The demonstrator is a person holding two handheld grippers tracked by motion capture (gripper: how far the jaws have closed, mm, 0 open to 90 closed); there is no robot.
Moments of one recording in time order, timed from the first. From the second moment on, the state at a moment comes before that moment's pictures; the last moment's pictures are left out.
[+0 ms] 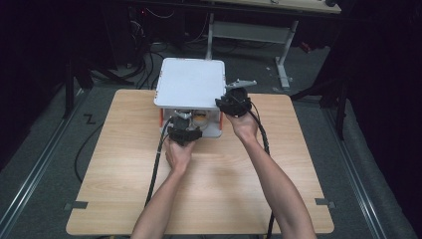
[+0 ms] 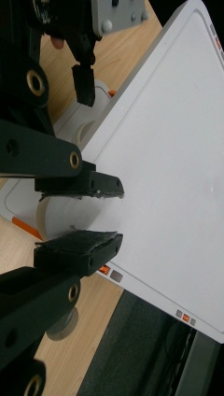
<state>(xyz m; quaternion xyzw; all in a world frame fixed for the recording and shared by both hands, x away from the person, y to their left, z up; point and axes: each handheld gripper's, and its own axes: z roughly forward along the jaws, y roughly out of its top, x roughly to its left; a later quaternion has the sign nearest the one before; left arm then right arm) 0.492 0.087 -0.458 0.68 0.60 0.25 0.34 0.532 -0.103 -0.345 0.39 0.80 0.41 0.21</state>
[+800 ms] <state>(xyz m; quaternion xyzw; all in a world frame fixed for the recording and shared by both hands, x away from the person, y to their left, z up) 0.454 0.111 -0.422 0.68 0.56 0.26 0.39 0.502 -0.160 -0.339 0.41 0.77 0.46 0.20</state>
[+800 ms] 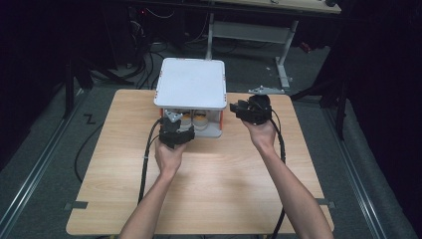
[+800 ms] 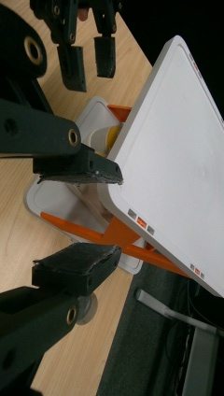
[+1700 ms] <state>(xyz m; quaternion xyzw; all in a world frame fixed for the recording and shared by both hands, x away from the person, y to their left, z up) 0.417 0.129 -0.394 0.69 0.53 0.24 0.43 0.460 -0.215 -0.341 0.41 0.74 0.49 0.19</state>
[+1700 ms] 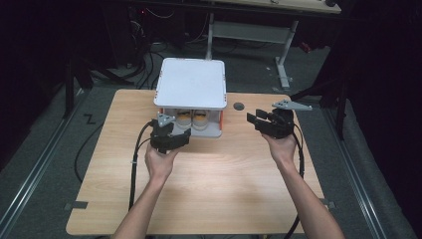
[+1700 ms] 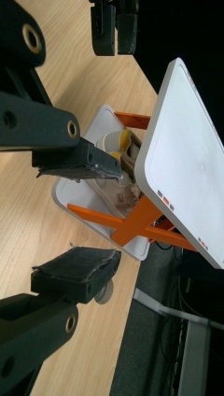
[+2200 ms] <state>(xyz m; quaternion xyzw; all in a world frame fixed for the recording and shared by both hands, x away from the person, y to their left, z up) 0.396 0.140 -0.384 0.69 0.52 0.24 0.45 0.433 -0.248 -0.348 0.43 0.72 0.51 0.19</state>
